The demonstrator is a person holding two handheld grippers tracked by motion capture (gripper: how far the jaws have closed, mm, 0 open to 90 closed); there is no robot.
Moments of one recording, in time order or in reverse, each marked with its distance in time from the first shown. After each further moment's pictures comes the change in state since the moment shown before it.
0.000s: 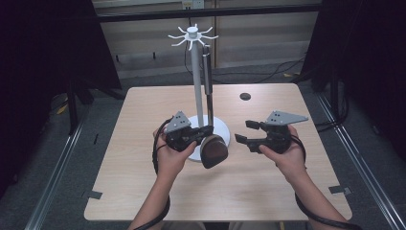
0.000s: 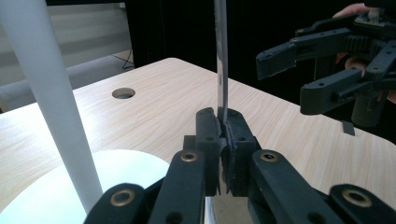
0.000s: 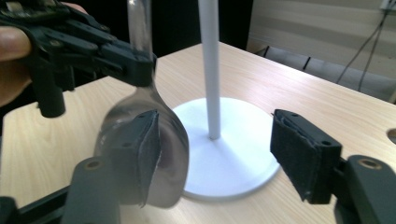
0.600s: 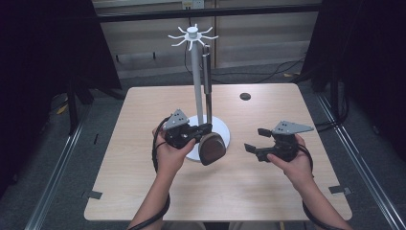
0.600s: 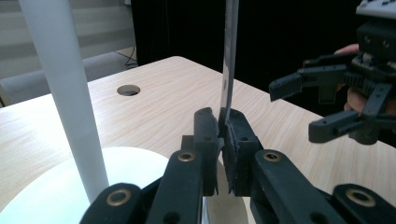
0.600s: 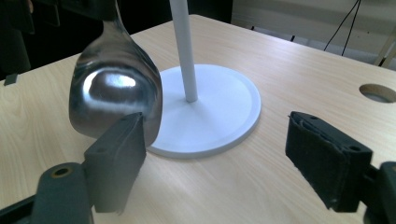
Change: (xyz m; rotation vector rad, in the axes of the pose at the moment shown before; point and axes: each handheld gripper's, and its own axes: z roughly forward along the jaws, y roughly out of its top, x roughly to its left) left arm 0.008 0.000 0.002 -0.003 -0.002 -0.035; right arm -0.016 -0.042 -0.008 0.063 -0.057 0.032
